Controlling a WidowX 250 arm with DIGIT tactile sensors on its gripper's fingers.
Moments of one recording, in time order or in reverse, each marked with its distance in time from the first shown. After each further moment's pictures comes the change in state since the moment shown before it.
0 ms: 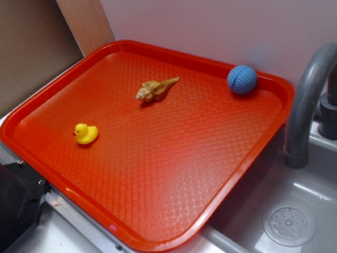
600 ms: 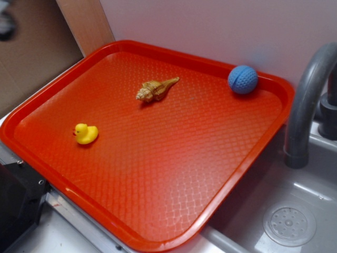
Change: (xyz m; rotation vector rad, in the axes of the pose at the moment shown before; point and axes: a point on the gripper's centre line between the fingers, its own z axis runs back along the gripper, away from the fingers) arm 0.043 -0.027 -0.047 0.031 0.028 -0.024
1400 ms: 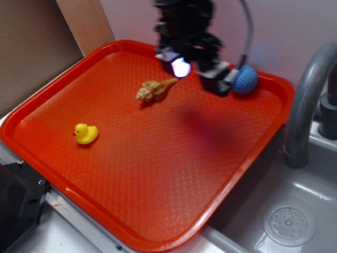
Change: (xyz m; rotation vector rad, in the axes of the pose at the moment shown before) arm 0.133 -0.109 -0.134 -0.004 -0.015 -0.146
